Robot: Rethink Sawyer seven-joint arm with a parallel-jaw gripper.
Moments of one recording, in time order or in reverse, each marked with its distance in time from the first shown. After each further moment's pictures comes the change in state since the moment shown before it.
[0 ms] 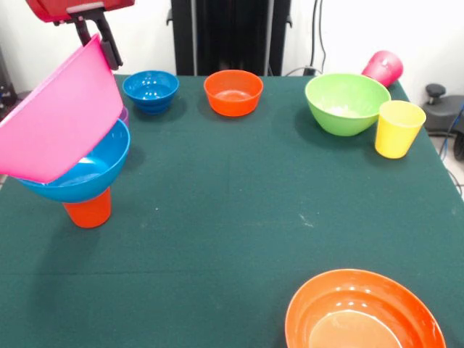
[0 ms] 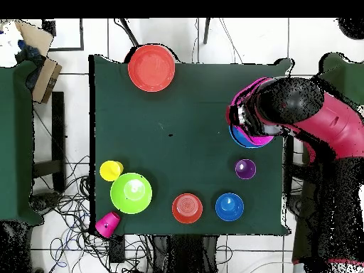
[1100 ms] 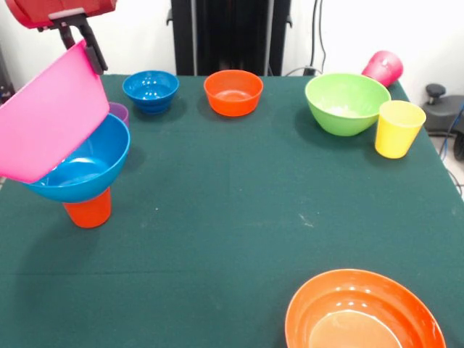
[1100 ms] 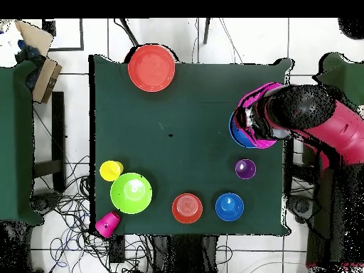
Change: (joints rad) arm -0.069 -0.002 0.051 0.028 -0.011 -0.020 0.000
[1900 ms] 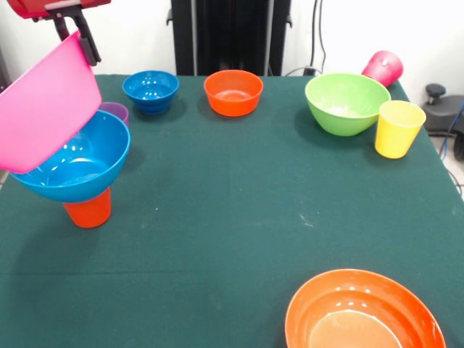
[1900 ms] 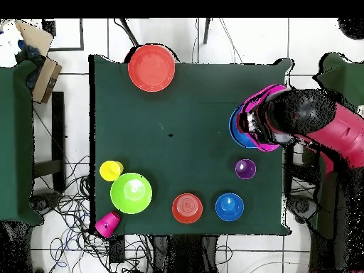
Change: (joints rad) arm -0.012 -0.031 0.012 0.025 -0.061 0.000 0.000
